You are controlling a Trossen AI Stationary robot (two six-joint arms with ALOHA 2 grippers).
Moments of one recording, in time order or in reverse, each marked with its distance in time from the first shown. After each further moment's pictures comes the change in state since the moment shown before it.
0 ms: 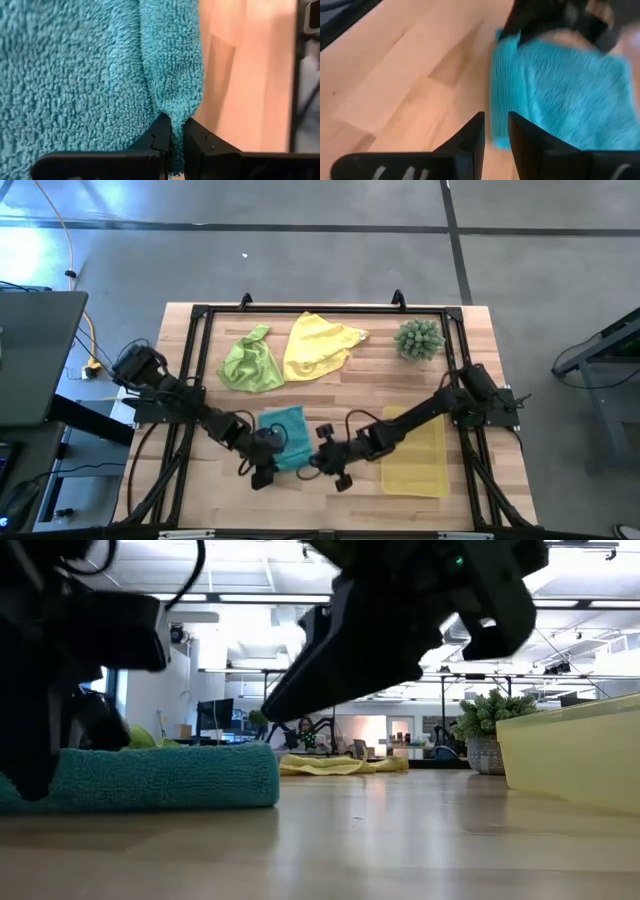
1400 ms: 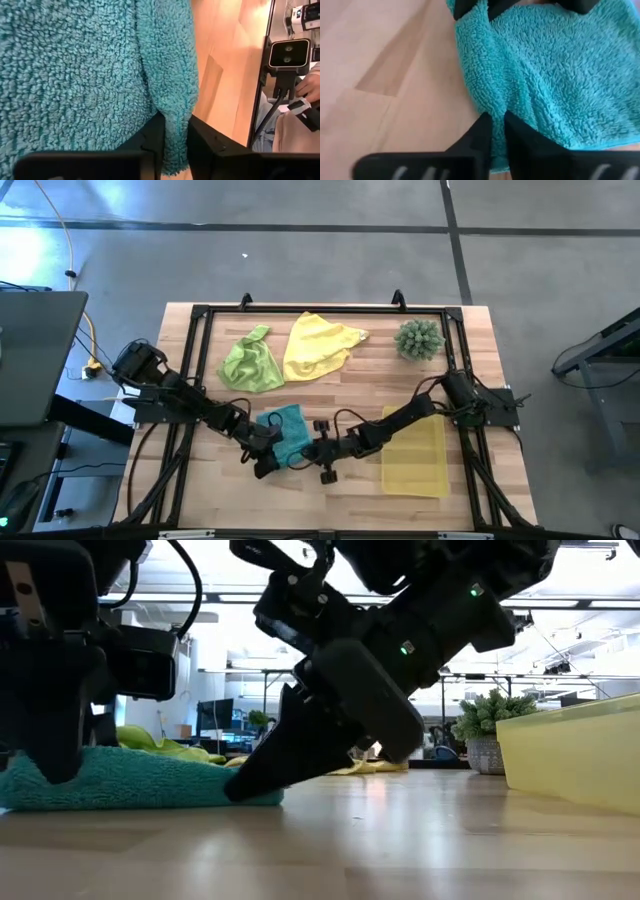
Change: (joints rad) left arm 0.083 -0.028 -0.128 0.251 0.135 -0.166; right arm -0.065 0.172 0.009 0.126 0.022 0.203
